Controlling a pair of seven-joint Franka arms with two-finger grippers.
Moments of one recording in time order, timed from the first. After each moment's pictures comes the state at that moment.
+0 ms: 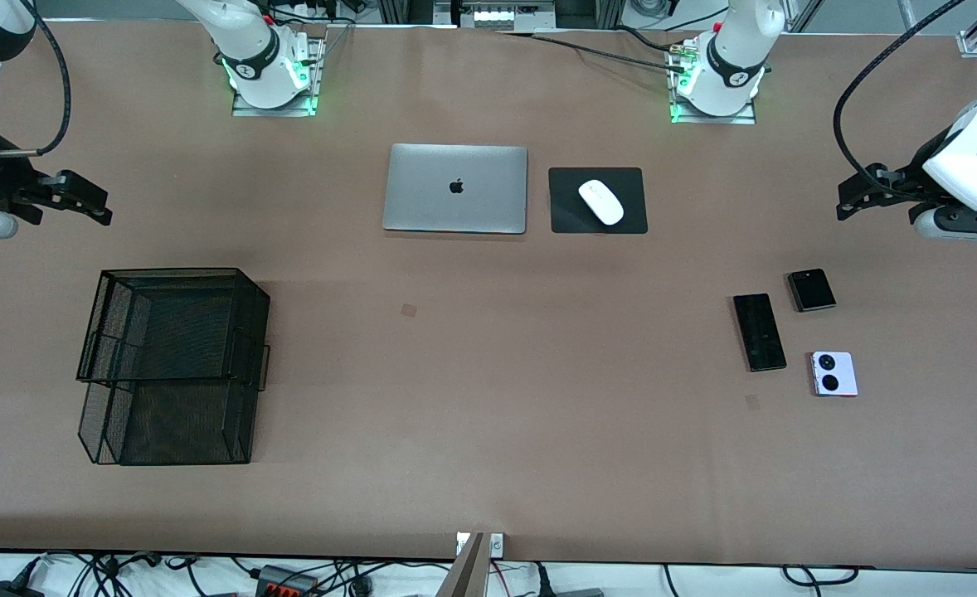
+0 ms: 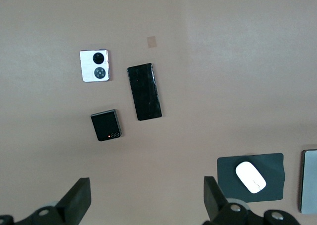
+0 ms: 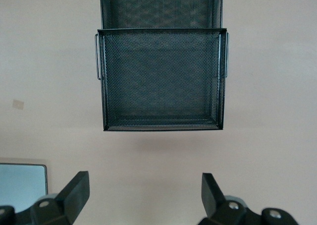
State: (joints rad) left arm 0.01 -0.01 -0.04 -1.66 0.00 1.61 0.02; right arm -0.04 -0.02 0.00 -1.75 -0.02 1.72 -0.04
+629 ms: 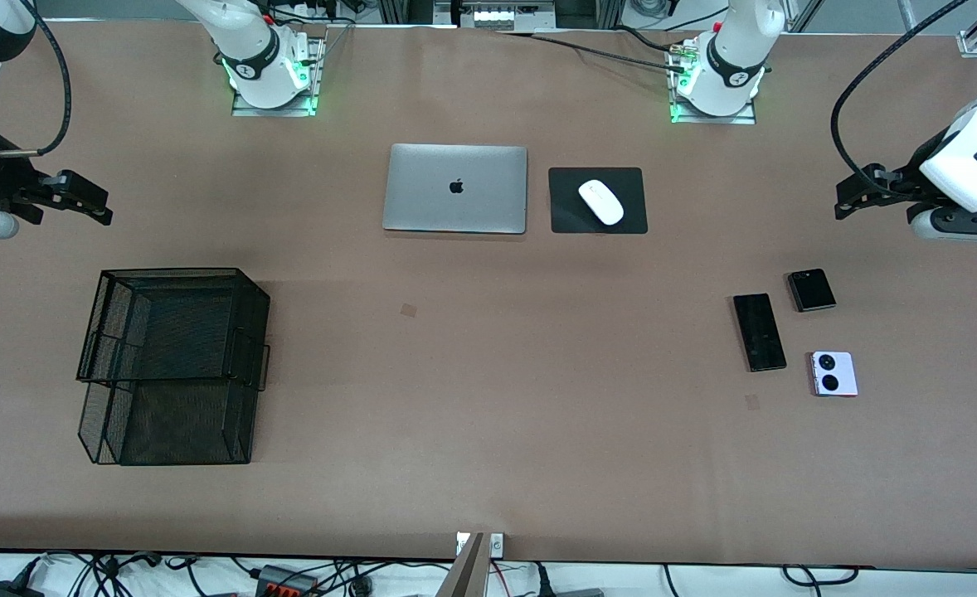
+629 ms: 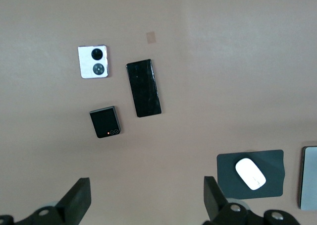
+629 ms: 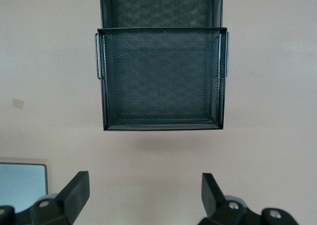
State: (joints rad) left arm 0.01 0.00 -0.04 -1.66 0.00 1.59 0.02; right arm -0.04 -0.02 0.00 -1.75 -0.02 1.72 -0.04
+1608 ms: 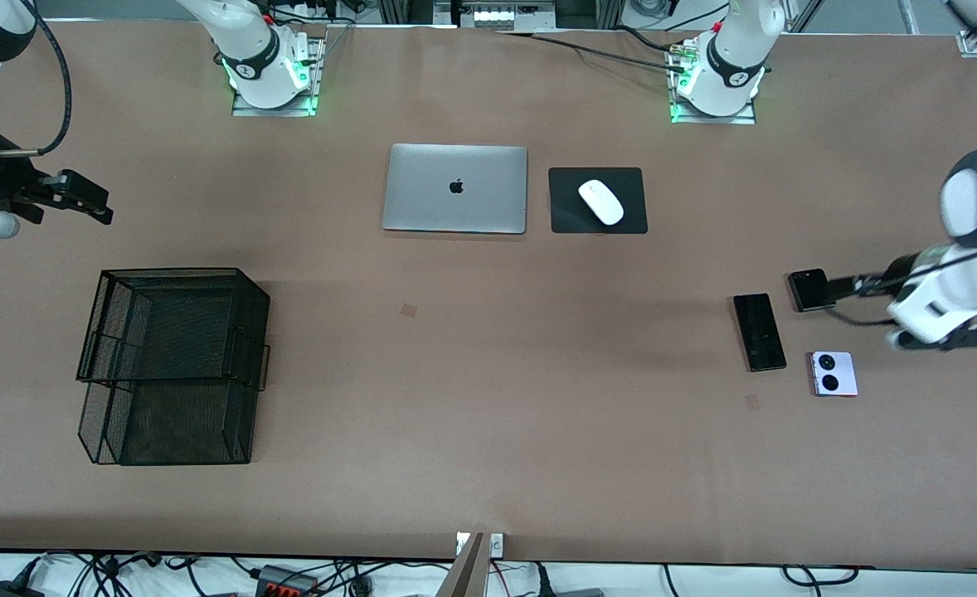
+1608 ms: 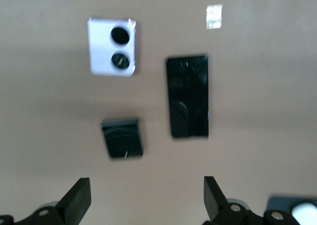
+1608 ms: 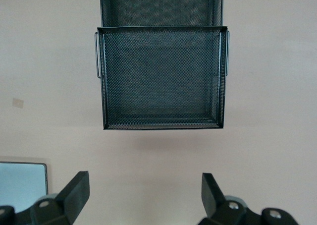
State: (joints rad) left arm 0.12 0.39 -0.02 -1.68 0.05 1.85 0.02; right arm -0.04 -0.02 0.00 -1.75 -0.02 1.72 -0.04
